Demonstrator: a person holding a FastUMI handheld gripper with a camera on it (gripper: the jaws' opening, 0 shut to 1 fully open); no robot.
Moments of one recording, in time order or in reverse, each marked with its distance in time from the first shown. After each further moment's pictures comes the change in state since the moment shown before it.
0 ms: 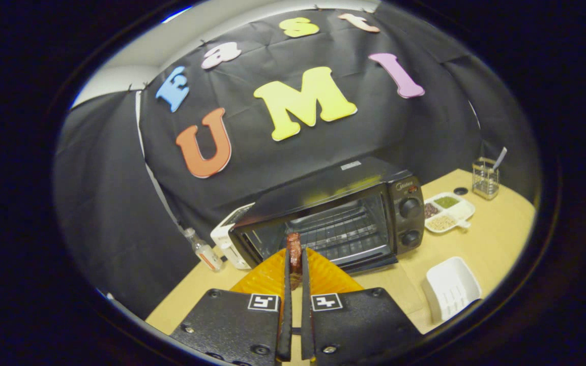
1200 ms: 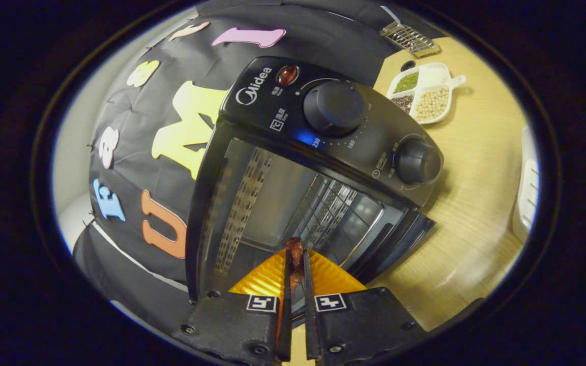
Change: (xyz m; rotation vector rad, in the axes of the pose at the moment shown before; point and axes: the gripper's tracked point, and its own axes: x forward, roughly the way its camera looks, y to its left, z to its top) arm 0.123 -0.088 -0.020 0.631 -0.024 -0.026
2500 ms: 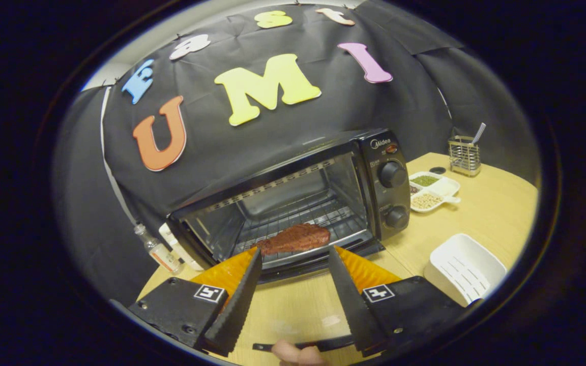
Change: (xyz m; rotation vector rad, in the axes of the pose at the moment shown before) arm -0.091 0.009 -0.037 -0.724 -0.058 -0.211
